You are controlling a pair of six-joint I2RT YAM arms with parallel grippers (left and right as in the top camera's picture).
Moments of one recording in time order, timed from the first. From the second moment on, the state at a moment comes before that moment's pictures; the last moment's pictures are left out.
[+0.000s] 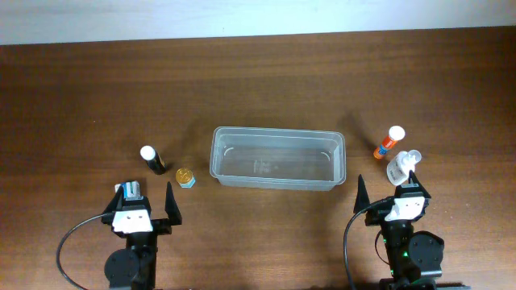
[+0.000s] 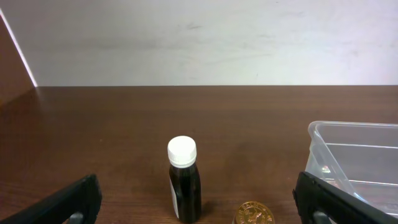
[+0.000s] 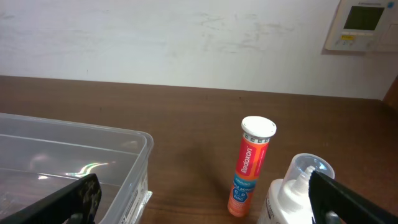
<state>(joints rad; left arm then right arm) 0.02 0.01 0.01 -0.08 -0.03 0.01 0.02 0.02 0.01 -0.07 0.00 -0.05</state>
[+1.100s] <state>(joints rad) 0.02 0.01 0.01 -0.07 0.00 -0.11 0.02 0.03 0.07 -0.17 0.00 -0.03</state>
